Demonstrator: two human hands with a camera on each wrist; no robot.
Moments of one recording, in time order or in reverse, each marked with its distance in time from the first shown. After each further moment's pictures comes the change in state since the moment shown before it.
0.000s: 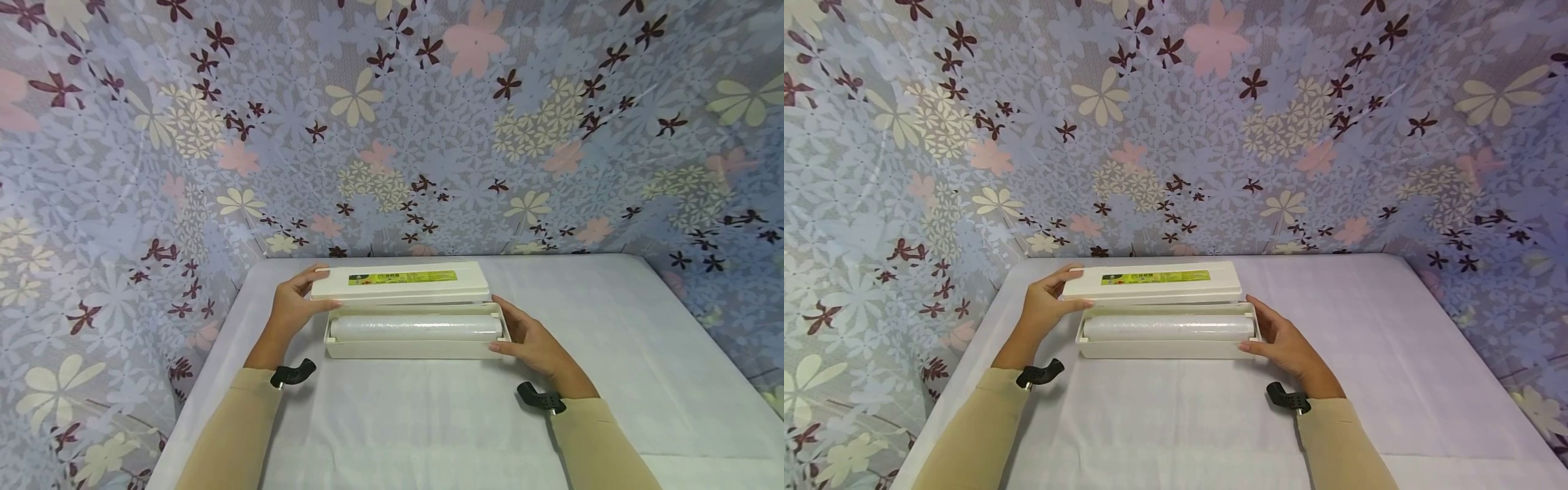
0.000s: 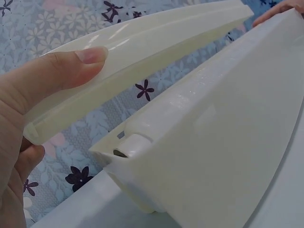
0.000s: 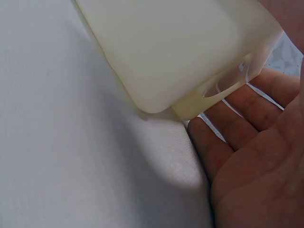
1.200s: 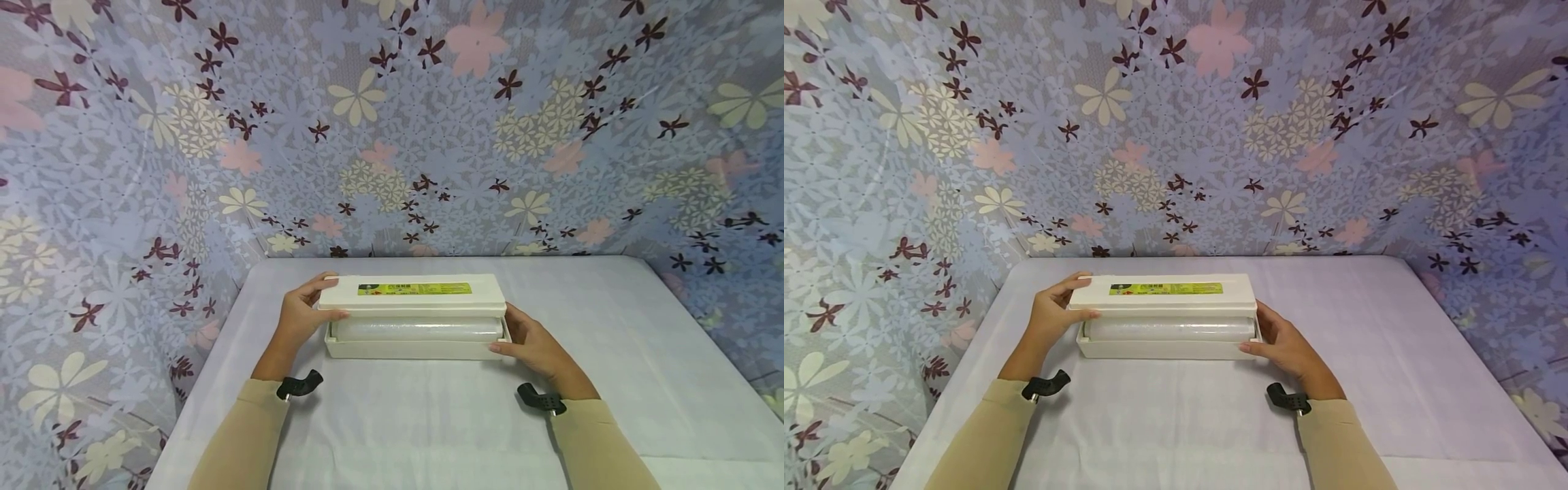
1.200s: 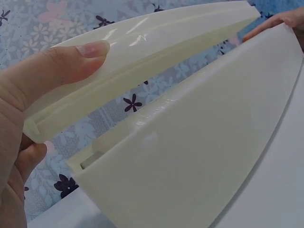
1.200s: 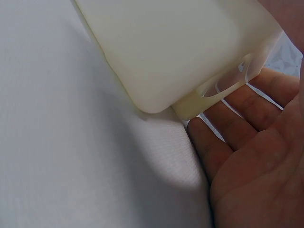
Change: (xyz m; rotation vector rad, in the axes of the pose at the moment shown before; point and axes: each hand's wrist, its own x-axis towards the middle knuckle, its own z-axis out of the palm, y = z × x) left_hand -0.016 -0.002 0.014 -0.069 -0.016 0.061; right_hand -0.003 0.000 0.002 0.048 -0.006 -0.010
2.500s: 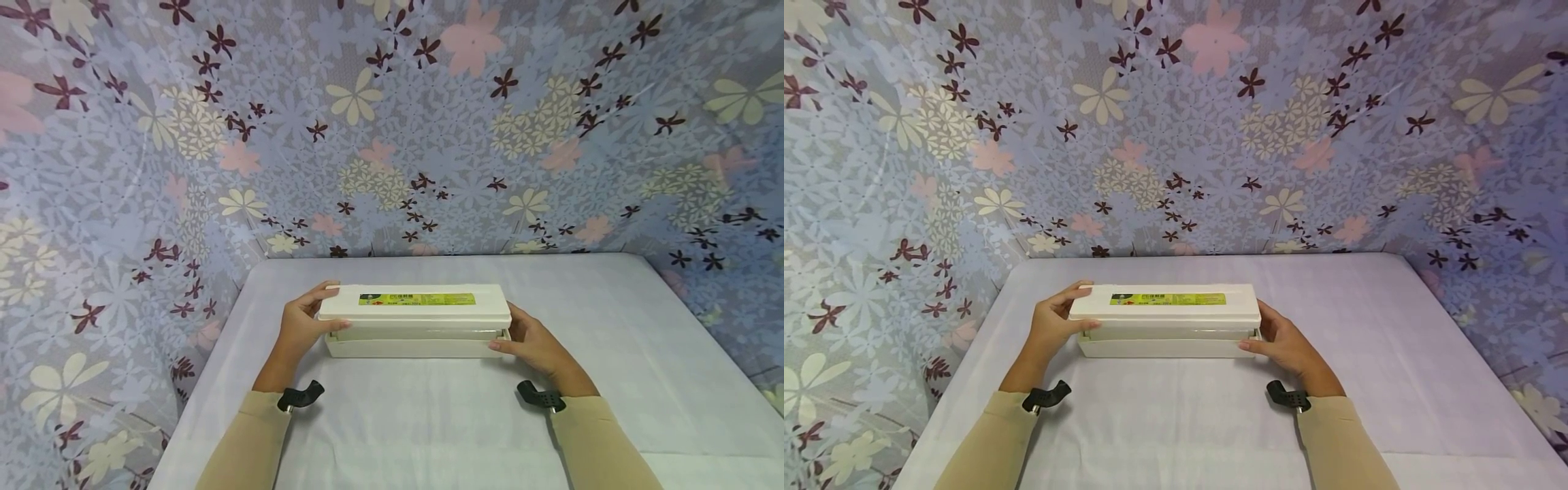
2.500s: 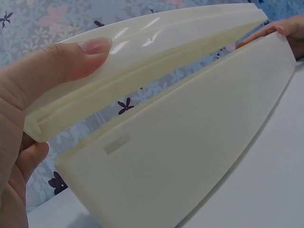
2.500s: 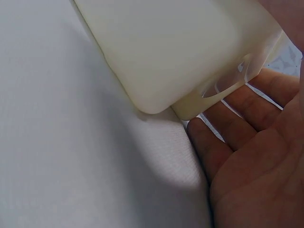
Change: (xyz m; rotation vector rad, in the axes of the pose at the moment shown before) left_hand -0.018 0.000 0.006 -0.099 -0.021 0.033; right_hand -0.002 0.000 -0.001 0.012 0.016 0.001
